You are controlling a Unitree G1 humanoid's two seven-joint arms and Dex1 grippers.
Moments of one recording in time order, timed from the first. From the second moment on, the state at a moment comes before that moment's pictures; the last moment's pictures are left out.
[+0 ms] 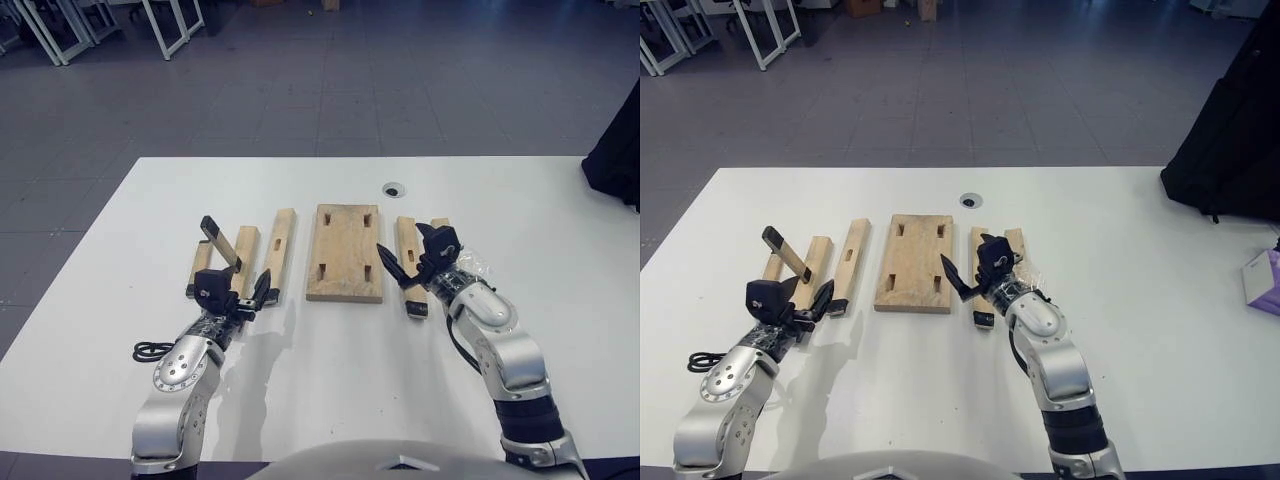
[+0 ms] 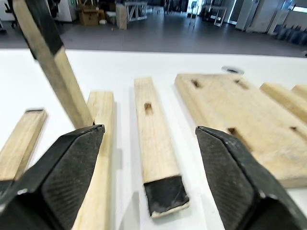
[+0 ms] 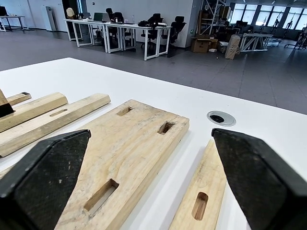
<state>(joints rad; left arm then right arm) 0.29 0.26 0.14 -0.48 -0.31 0.49 -0.18 -0.06 -0.18 0.16 -0.30 0.12 0.41 0.33</state>
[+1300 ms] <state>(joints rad) 0.10 0.35 0.22 -0.30 -0.30 0.89 -0.16 -0.05 -0.17 0.20 -0.33 0.11 0.44 0.31</state>
